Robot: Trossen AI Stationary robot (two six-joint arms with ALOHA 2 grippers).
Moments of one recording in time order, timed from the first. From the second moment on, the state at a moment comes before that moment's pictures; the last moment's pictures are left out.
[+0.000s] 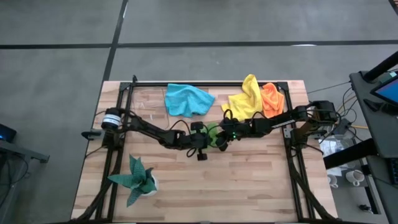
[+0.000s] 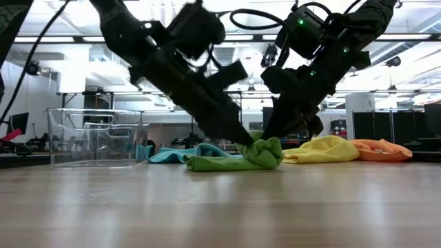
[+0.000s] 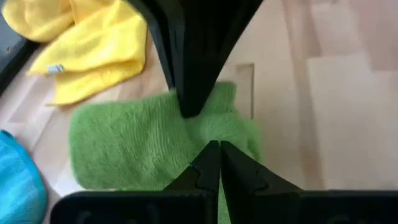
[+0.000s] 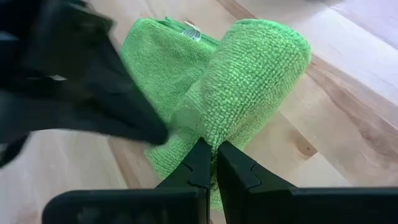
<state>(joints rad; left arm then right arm) -0.08 1.93 1.01 0.30 -0.37 0.07 -0.02 1.61 0.73 0.06 0.13 0.62</state>
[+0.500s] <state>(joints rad) -0.04 1.99 1.02 0.39 -0.36 0.06 -0.02 1.66 0.85 -0.05 0.13 0.57</state>
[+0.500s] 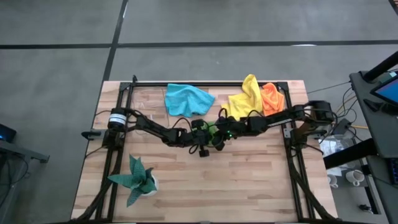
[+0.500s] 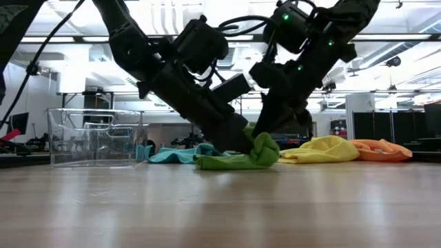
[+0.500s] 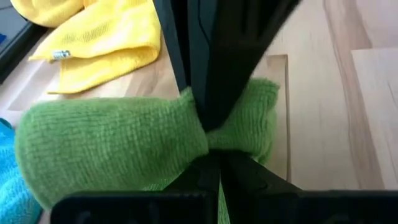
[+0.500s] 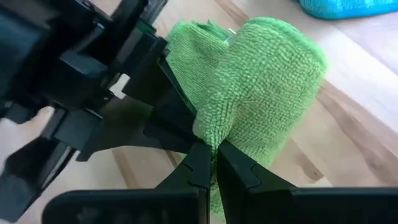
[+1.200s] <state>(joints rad) -0.05 1.82 1.01 0.02 -0.50 0.06 -0.03 1.71 0.94 -0.16 0.14 0.51</state>
